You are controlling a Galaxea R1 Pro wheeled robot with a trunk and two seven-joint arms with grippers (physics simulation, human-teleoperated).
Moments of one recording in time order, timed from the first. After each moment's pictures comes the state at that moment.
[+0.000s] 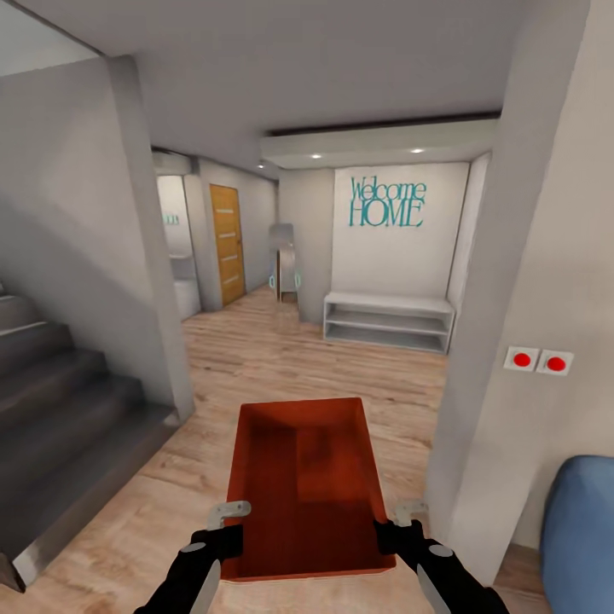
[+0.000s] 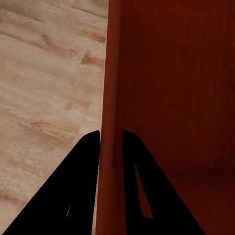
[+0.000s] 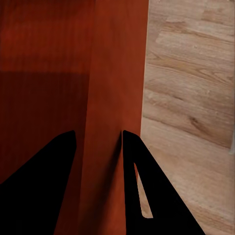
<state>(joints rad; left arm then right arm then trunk) -0.29 -0.11 -0.05 -0.89 0.11 0.39 0.19 -0.45 0.00 0.07 -0.47 -0.03 0.04 0.15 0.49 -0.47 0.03</state>
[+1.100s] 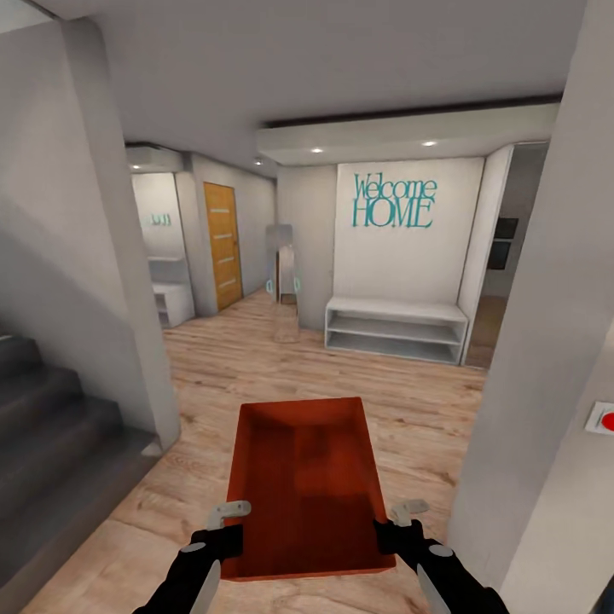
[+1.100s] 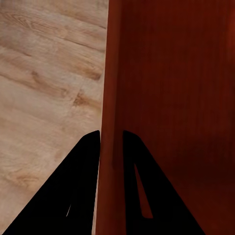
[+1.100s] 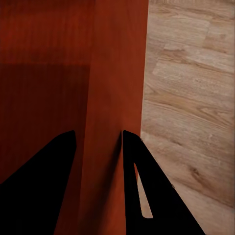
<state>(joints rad) -0.29 -0.11 -0.05 -0.89 0.11 0.39 0.19 -0.45 0.00 0.07 -0.47 -0.03 0.04 0.15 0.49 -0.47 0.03</state>
